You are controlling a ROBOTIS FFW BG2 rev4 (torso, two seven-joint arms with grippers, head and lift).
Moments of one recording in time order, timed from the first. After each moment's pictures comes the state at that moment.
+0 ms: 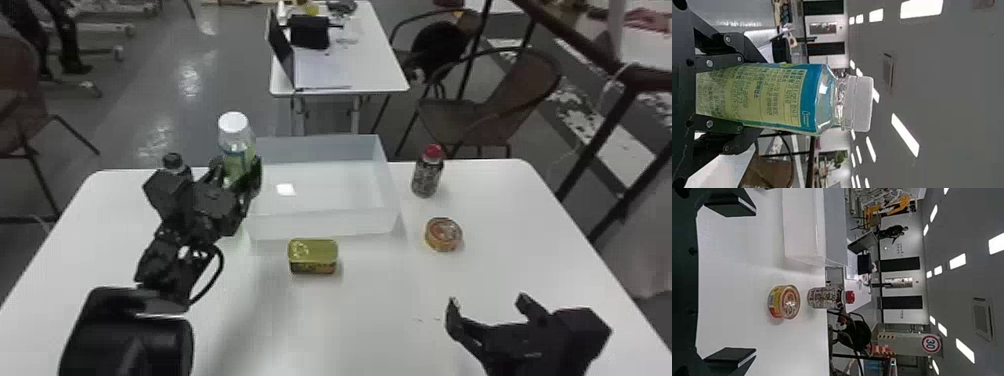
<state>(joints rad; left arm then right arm) -0.10 0.04 -0.03 -1.43 0.00 -0.24 -0.33 0.51 -0.06 -0.01 -1.92 -0.09 0.04 0.11</state>
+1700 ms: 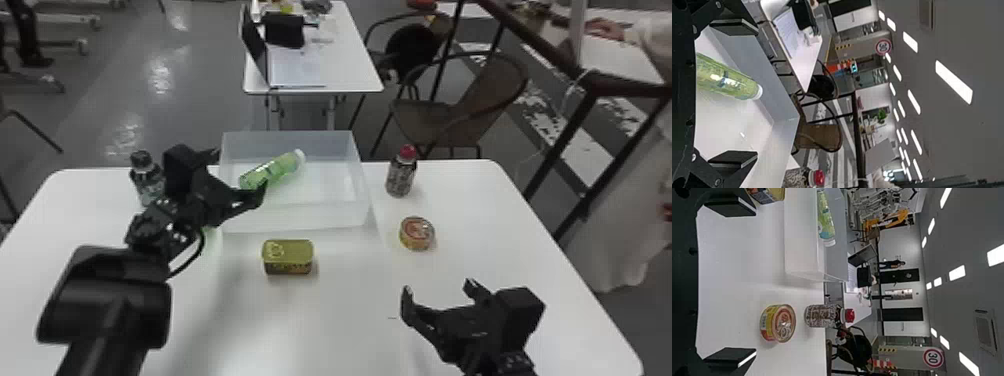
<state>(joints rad) -0.23 0.00 0.04 -1.26 -0.21 -0.17 -0.49 0.44 -0.05 0.02 -1.86 -0.09 0.04 0.14</state>
